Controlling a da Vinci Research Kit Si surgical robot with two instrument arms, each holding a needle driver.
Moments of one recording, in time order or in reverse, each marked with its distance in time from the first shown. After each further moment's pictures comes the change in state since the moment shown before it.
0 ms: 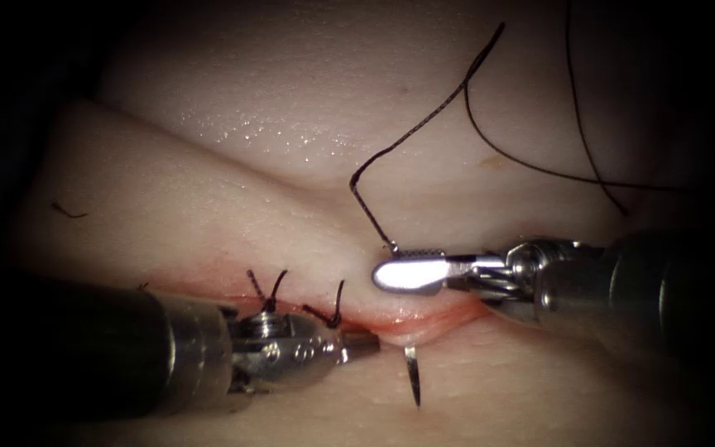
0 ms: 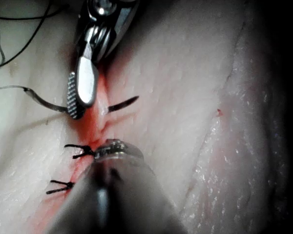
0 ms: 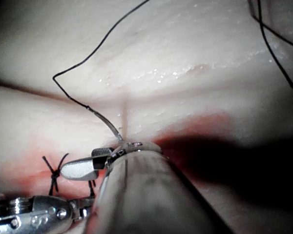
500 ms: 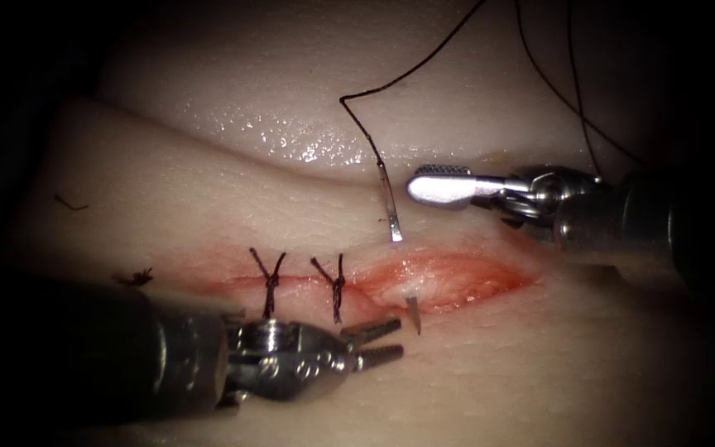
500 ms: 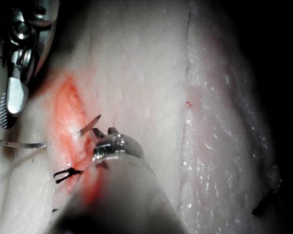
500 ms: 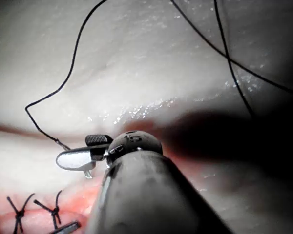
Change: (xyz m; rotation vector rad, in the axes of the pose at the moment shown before) right arm 0.006 0.004 -0.003 0.028 0.098 -0.098; left arm 0.002 -0.001 0.000 0.103 0.188 0.217
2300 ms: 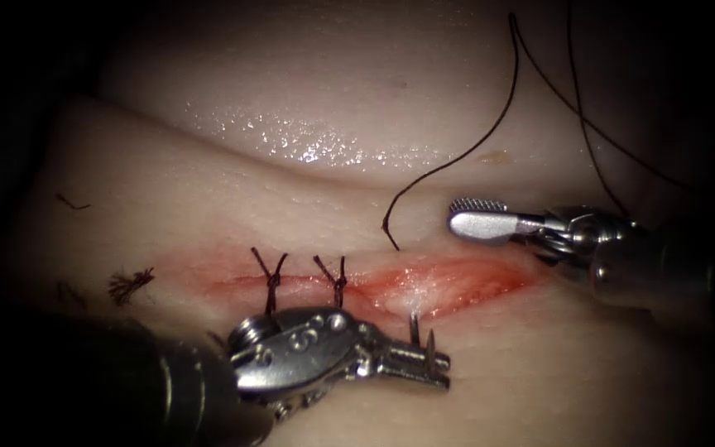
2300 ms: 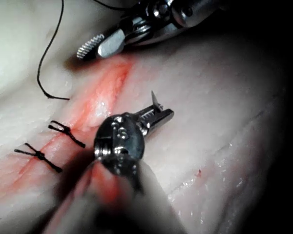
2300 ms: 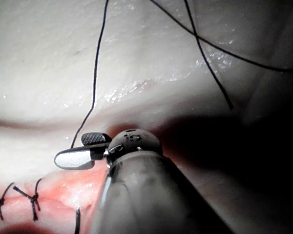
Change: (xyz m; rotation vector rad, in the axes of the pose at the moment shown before) right arm -0.003 0.001 -0.003 0.001 0.003 -0.108; left arm 0.004 -0.001 -0.002 -0.697 0.526 -0.791
